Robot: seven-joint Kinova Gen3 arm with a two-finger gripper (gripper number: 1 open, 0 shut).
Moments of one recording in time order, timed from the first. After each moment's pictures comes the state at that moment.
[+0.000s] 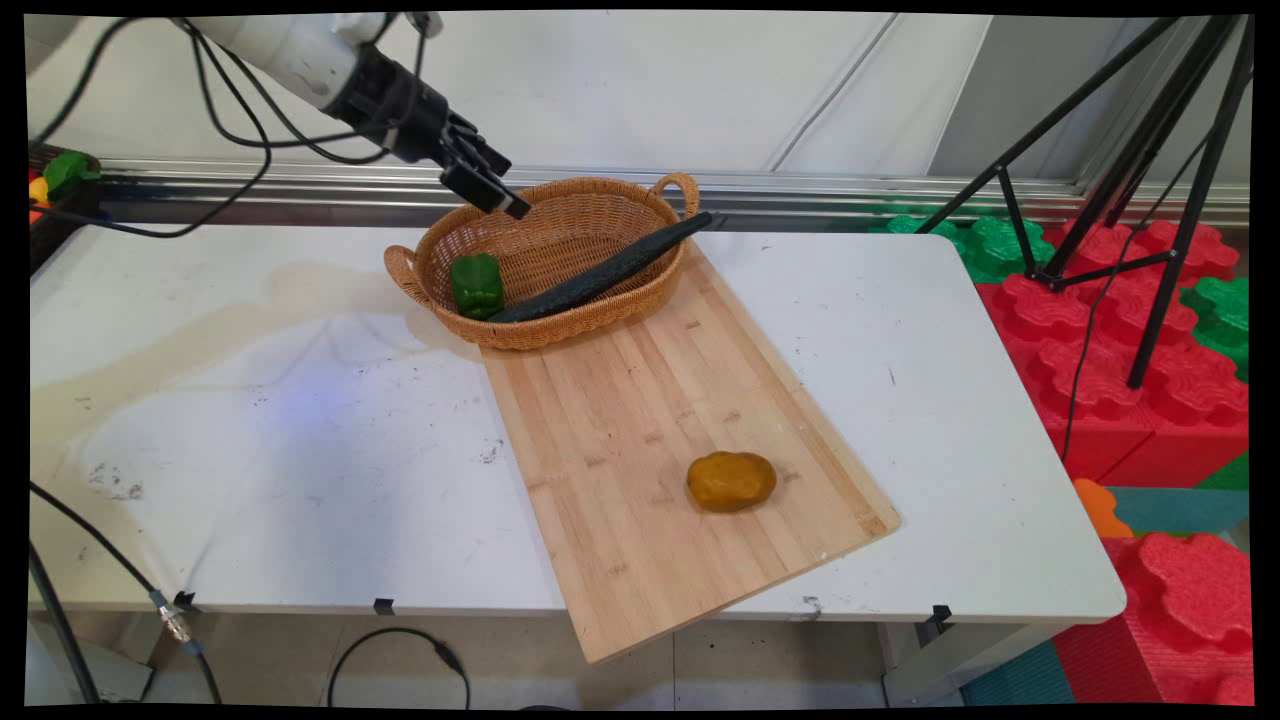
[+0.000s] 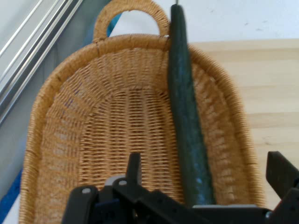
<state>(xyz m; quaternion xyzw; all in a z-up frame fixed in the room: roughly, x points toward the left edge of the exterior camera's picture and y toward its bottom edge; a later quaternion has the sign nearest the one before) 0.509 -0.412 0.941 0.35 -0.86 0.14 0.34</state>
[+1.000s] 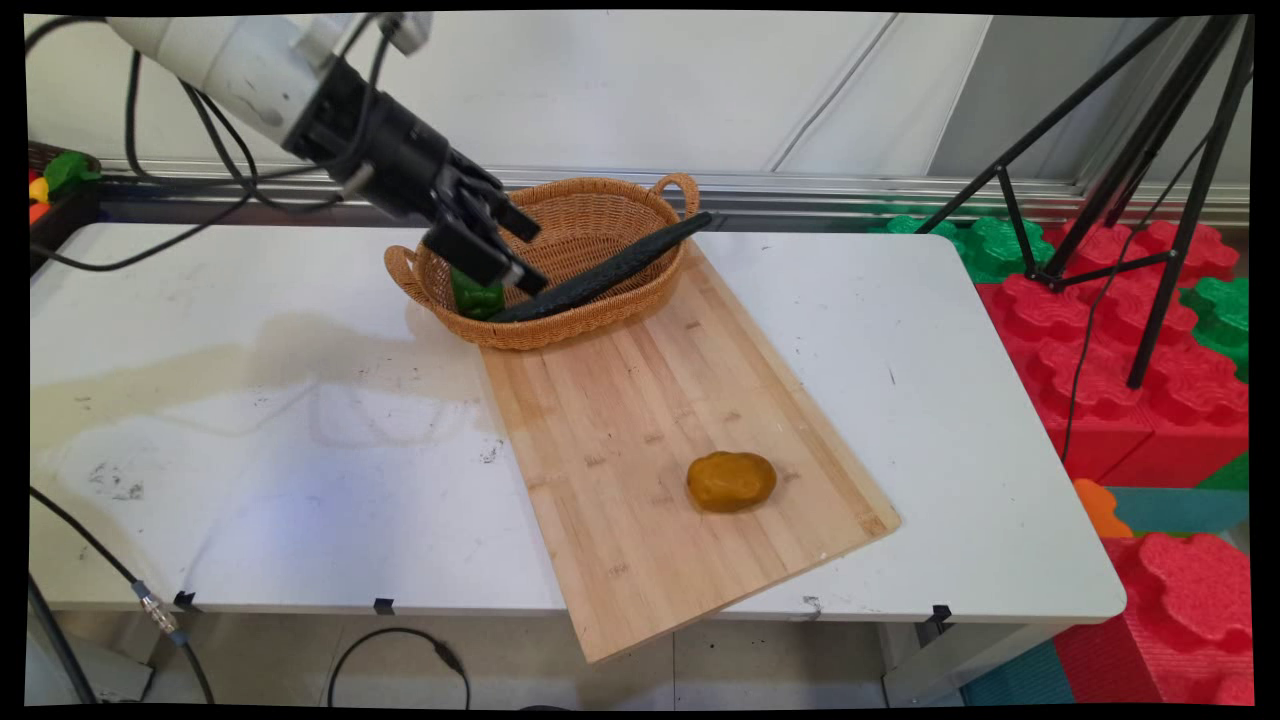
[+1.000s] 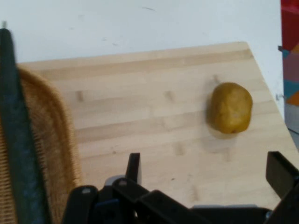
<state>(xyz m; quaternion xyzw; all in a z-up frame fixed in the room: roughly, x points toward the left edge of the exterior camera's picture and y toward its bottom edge) 0.428 -0.322 0.964 0.29 -0.88 0.06 0.38</state>
